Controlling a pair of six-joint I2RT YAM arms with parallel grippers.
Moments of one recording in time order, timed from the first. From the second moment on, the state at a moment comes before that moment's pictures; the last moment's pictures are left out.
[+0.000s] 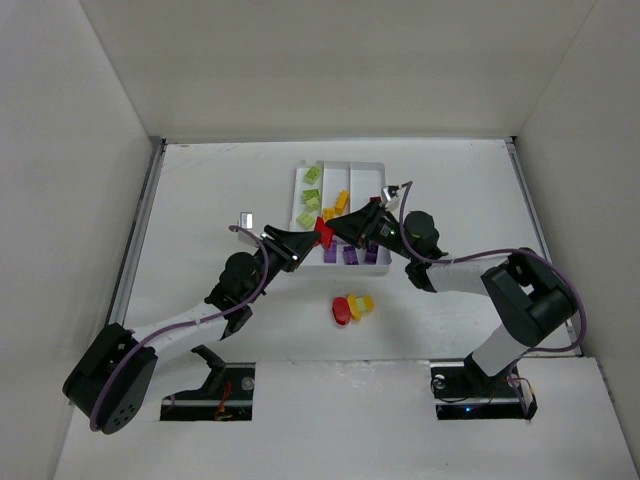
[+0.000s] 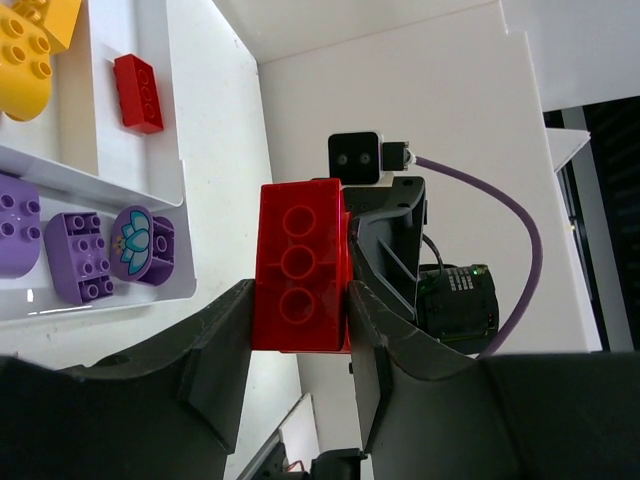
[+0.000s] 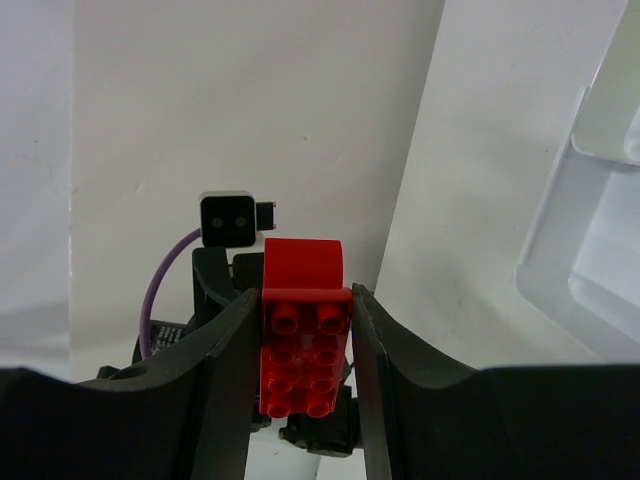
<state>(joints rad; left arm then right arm) -0.64 1.09 0.29 0.81 -0.02 -1.30 0.58 1.61 0.65 1.03 -0.44 1.36</state>
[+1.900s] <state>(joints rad) -0.55 0.96 0.27 0.78 -0.04 -1.29 0.29 1.68 0.69 1.01 -0.61 1.36</state>
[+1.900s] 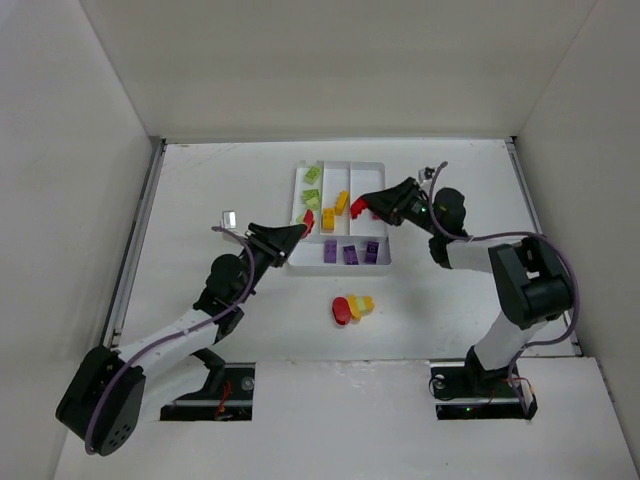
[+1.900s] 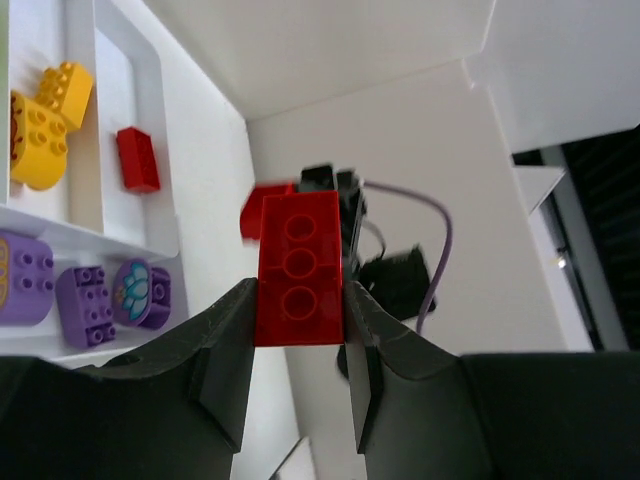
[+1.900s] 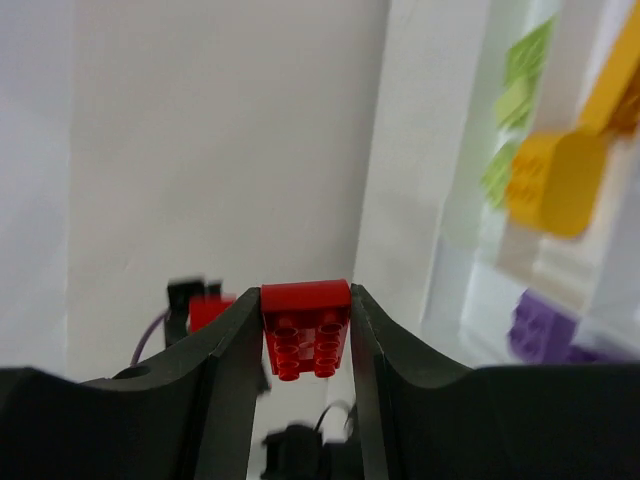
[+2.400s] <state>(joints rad) -0.68 1.03 0.31 0.67 -0.07 -1.08 0.23 1.92 1.38 0.12 -0.15 0.84</state>
